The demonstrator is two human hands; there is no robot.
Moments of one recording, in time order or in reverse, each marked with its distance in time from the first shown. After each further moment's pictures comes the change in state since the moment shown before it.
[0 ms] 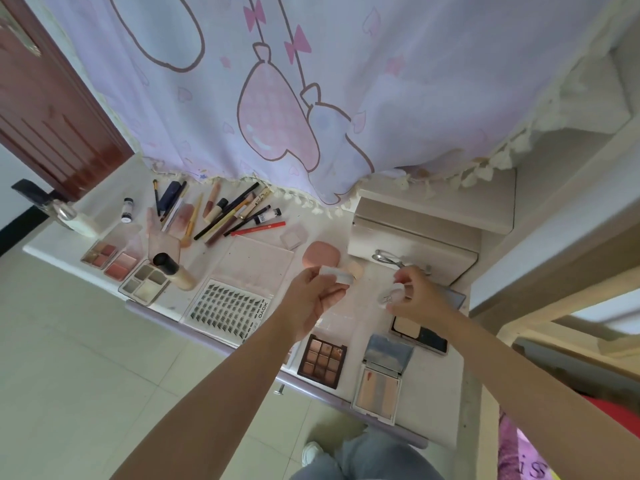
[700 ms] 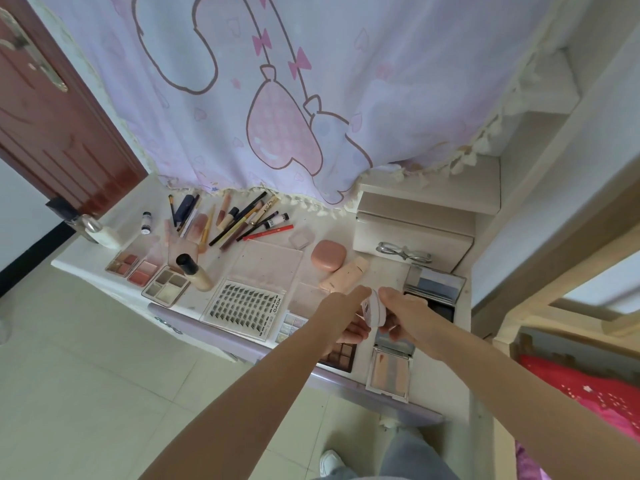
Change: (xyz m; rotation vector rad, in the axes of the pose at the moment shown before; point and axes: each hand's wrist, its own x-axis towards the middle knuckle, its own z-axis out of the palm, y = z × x) left_hand -0.057 -0.014 0.031 0.617 0.084 -0.248; right_hand -0.070 -0.049 0.041 0.381 -0.164 0.229
